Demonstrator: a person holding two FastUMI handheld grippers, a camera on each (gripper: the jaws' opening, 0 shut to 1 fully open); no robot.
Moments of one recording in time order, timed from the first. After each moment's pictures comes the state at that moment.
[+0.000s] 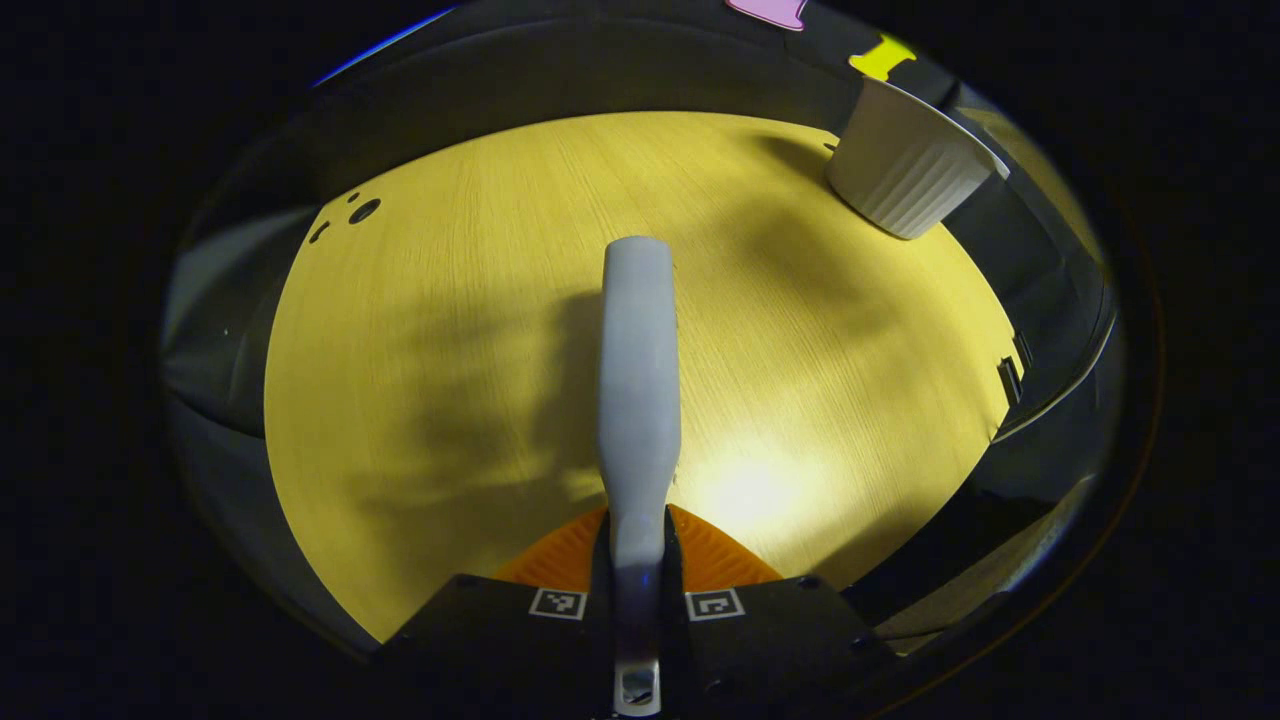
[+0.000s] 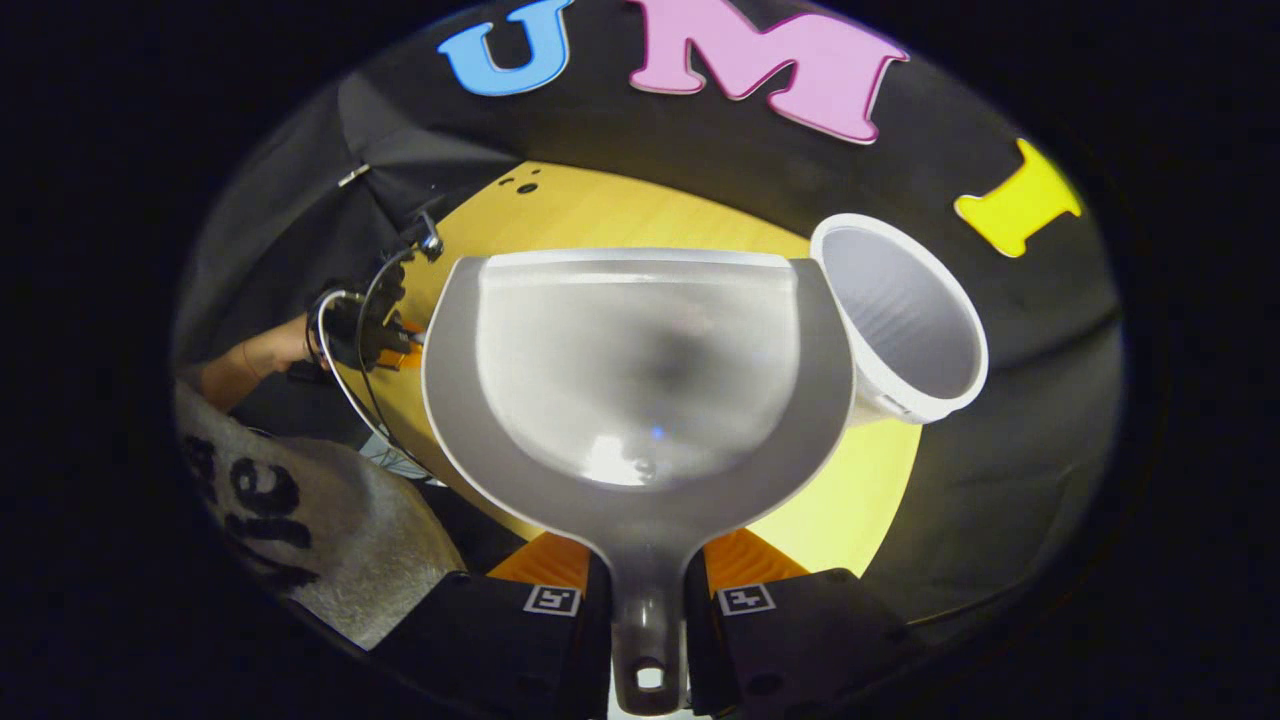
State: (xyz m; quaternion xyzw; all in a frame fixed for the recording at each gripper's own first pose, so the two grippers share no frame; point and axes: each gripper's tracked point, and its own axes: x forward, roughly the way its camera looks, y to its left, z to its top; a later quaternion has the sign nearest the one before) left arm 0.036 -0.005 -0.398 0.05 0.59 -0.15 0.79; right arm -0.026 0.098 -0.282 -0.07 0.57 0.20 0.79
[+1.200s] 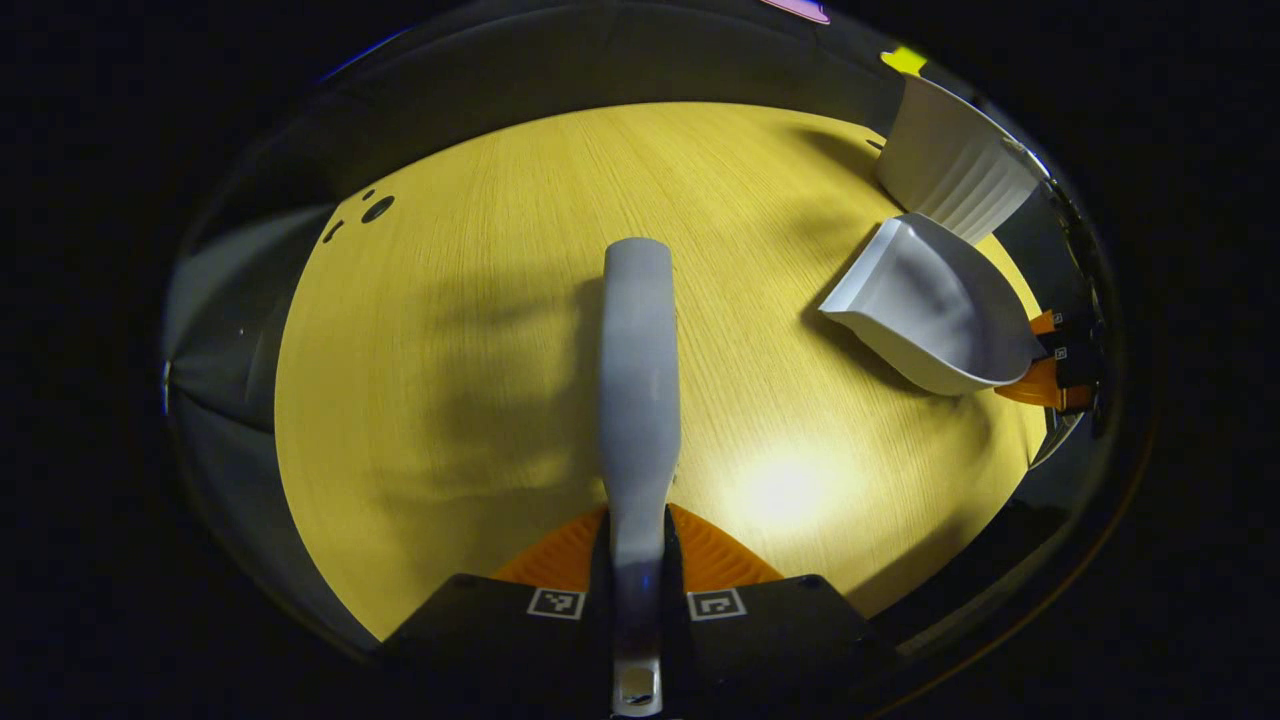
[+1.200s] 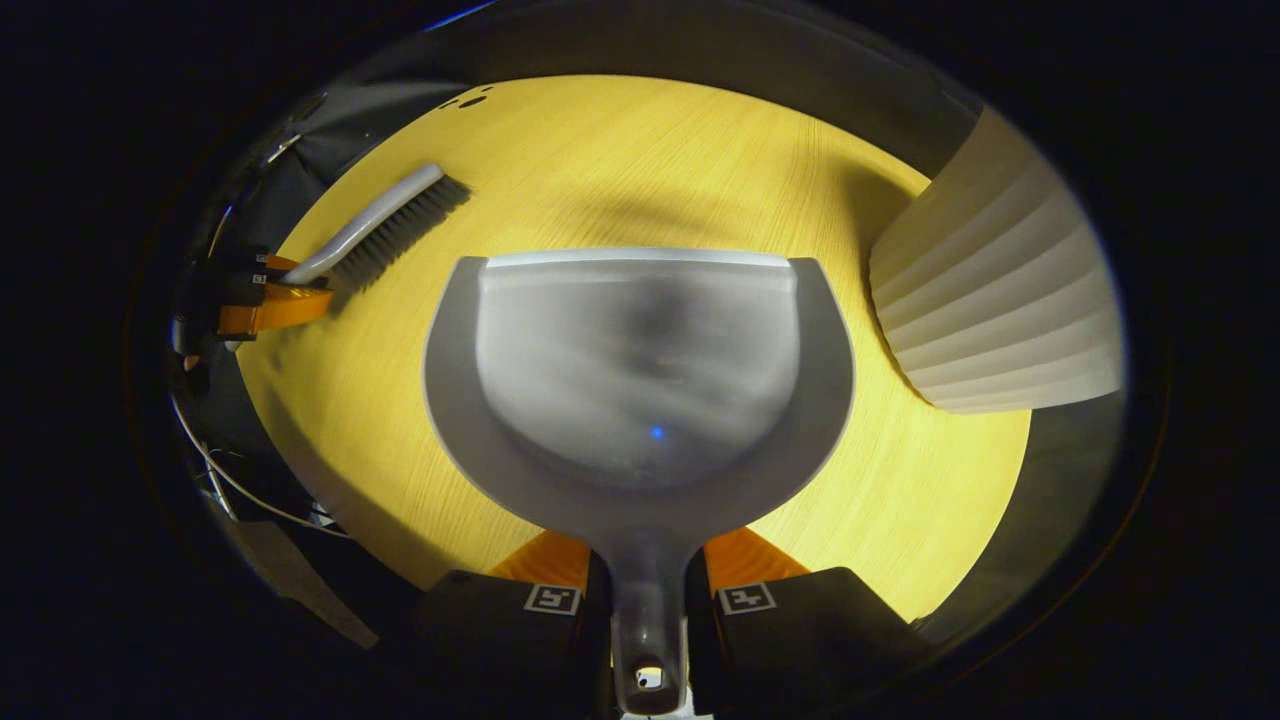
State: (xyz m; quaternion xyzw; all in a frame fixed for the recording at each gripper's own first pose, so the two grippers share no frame) left arm 0.034 -0.006 -0.396 0.08 0.60 -0.09 0.79; right arm -0.014 0.141 -0.473 -0.06 0.64 0.16 0.75
